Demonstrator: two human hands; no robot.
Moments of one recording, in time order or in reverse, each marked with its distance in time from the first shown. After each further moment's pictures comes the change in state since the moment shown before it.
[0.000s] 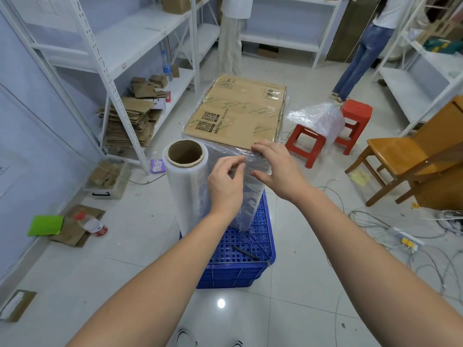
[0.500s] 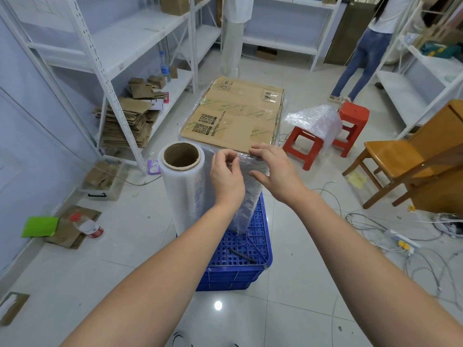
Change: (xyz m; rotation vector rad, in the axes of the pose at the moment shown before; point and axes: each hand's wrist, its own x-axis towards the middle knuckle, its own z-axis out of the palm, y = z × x) left_hand 0.021 -0.007 0.029 -0.015 0.113 -0.077; right_hand 0.001 0.004 0.001 0.015 0.038 0.019
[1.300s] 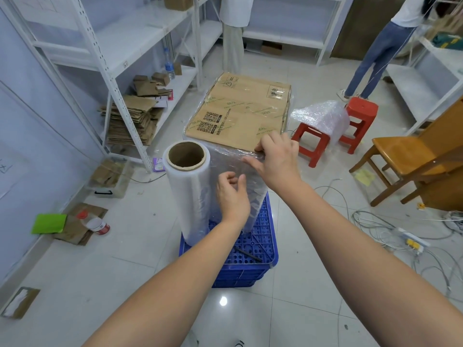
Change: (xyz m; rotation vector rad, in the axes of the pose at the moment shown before) left_hand -0.031 -0.041 0.001 -0.002 -0.052 -0.281; right_hand 0.028 -0.016 0.016 -0.243 0.206 0.120
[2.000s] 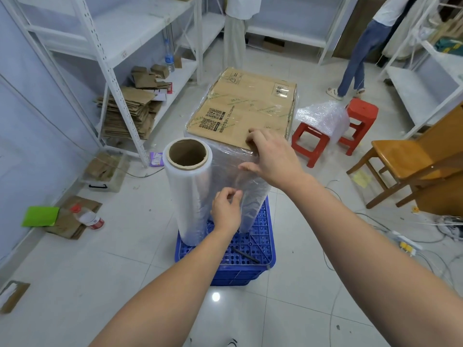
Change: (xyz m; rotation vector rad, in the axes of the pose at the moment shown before) left_hand 0.017 -0.065 -0.008 0.159 -0.101 -0.114; right_hand 0.027 -0.004 0.002 -0.040 -0.274 -0.243
